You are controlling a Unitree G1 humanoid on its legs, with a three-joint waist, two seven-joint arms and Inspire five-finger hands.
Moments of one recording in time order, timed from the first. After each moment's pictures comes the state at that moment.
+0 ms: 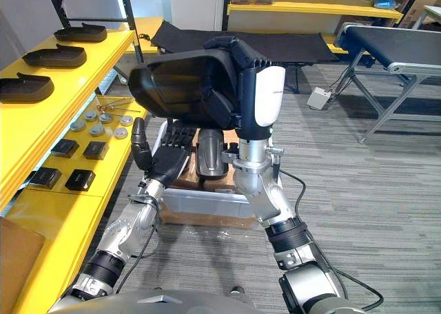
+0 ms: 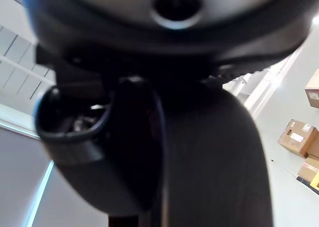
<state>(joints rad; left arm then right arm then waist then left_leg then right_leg) -0.15 0.03 -0.25 0.31 -1.92 0.13 -0.30 -0.36 -0.27 0.26 0.03 -0.66 -0.39 -0.77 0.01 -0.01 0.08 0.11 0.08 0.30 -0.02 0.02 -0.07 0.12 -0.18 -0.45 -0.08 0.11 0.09</state>
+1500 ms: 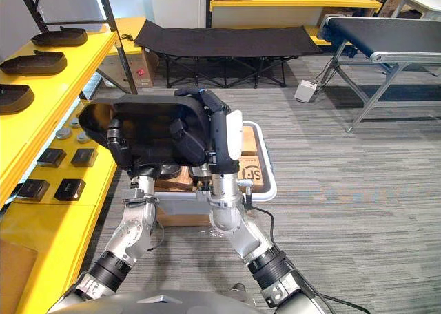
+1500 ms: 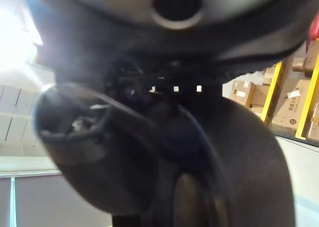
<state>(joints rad) -0.16 0.05 -0.42 0.22 -1.98 -0.42 -0.49 -0.17 -0.19 0.48 0.03 -0.48 -0.47 -0.75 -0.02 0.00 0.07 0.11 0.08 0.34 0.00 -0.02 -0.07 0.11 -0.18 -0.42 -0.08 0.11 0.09</state>
